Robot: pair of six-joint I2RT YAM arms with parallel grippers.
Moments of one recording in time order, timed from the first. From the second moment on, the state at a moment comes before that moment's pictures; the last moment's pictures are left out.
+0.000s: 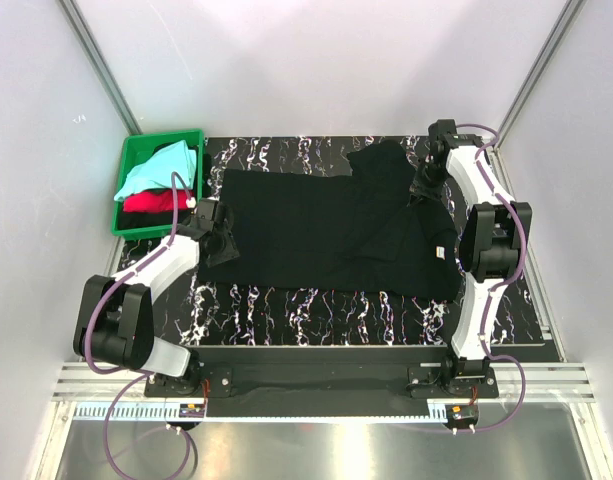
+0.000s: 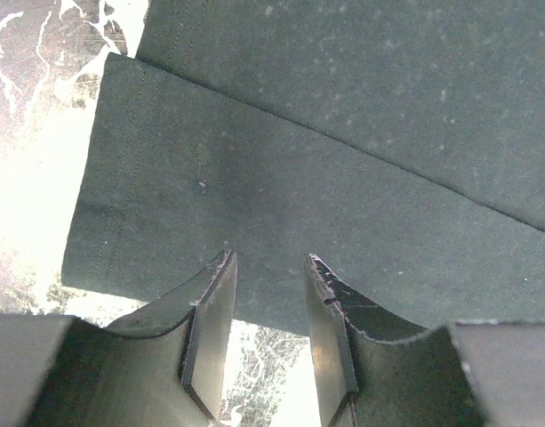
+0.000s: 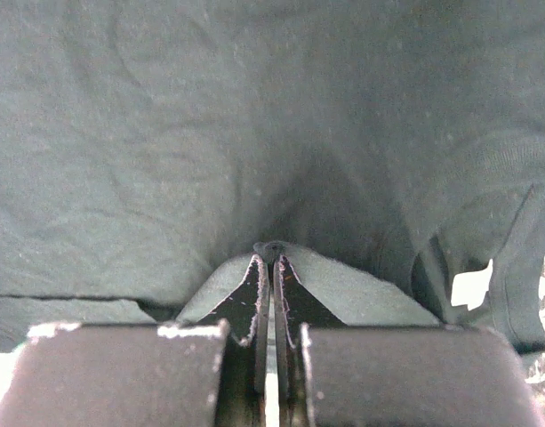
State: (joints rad) left arm -0.23 1.44 0.84 -0.45 -0.13 -0.56; right arm 0.05 2.08 1.86 -1.01 -0.11 0.42
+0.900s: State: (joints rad) left arm -0.22 1.40 0.86 -0.52 -0.07 -0.52; right arm -0.27 1.53 1.22 -1.03 -0.08 0.63
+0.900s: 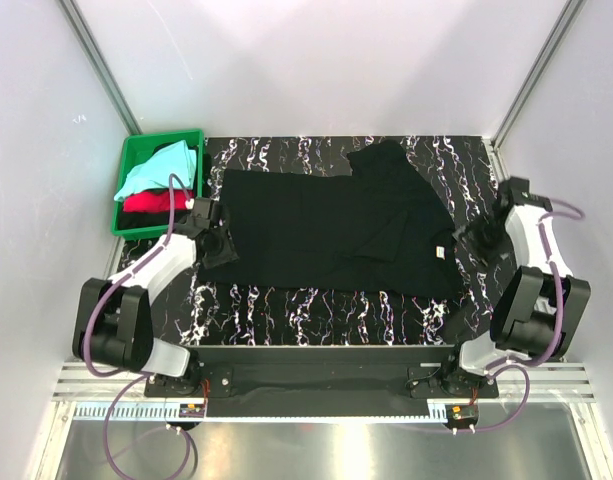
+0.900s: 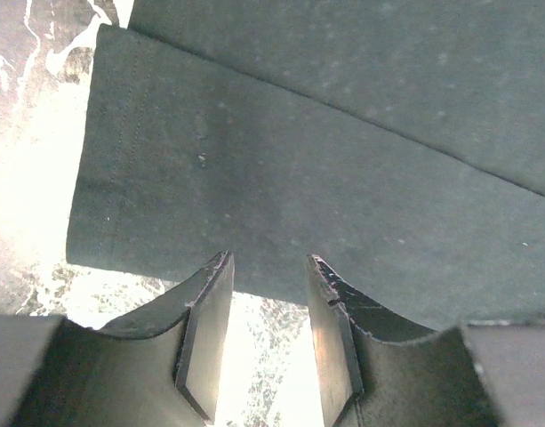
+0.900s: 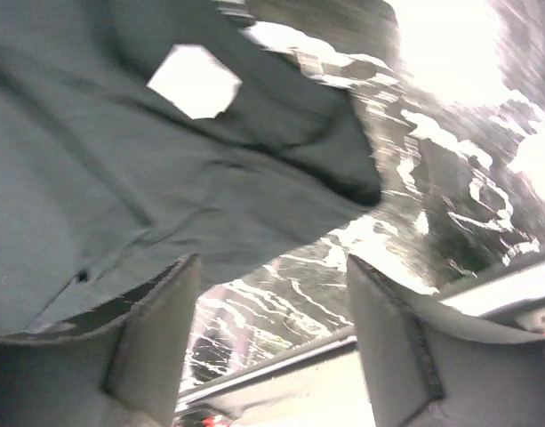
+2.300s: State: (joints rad) left arm -0.11 1.59 0.89 -0.49 -0.01 -0.50; right arm -0.42 1.76 1.08 -0.97 0.17 0.62
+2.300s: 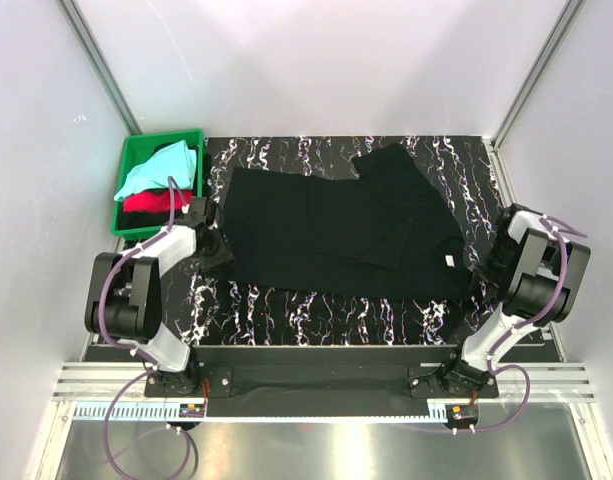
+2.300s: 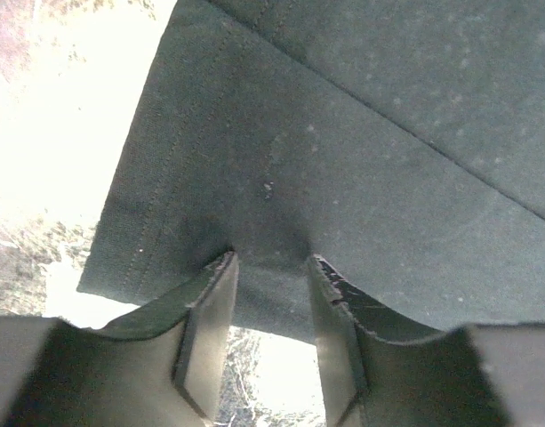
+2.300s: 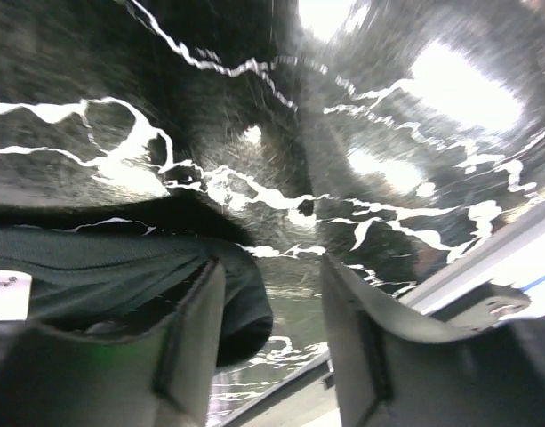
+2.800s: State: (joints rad) left arm -0.13 1.30 0.84 -0.56 0.07 -0.47; right arm -0.17 1.51 1.18 -0.88 -0.05 0.49
